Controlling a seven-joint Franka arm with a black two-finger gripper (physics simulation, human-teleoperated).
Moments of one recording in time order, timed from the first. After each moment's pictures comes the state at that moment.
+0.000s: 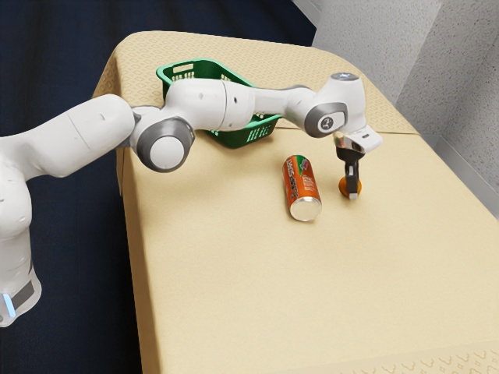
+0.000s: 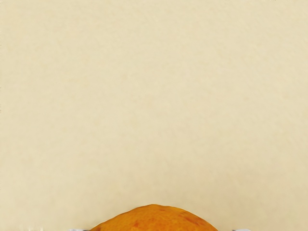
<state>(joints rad) 0.26 1.05 -0.33 -0.64 0.05 2.00 0.58</state>
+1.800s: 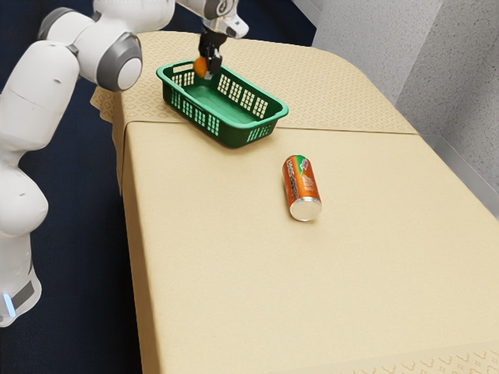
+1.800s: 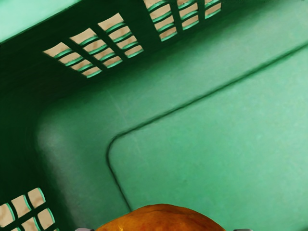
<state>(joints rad) 0.62 0.53 0.18 -1.13 0.02 1.72 0.67</state>
